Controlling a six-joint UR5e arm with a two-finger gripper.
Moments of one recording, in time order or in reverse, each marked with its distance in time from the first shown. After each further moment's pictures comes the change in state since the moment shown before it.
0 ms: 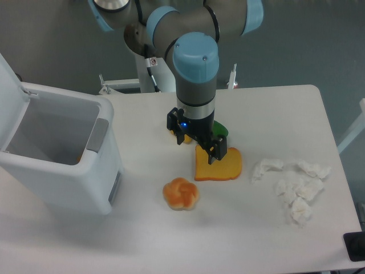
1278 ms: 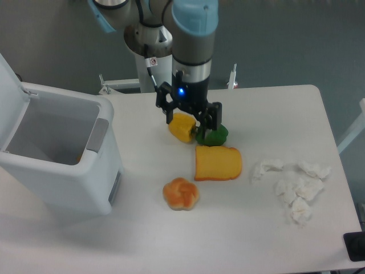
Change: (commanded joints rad) arm 0.020 0.313 -0.107 -0.139 -0.213 -0.215
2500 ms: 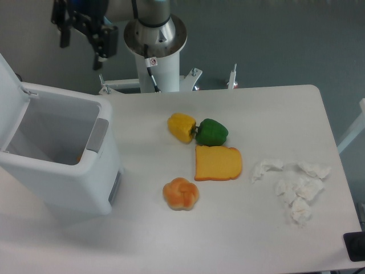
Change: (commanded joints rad) arm -0.299 0.221 -0.035 -0.132 -0.218 -0.130
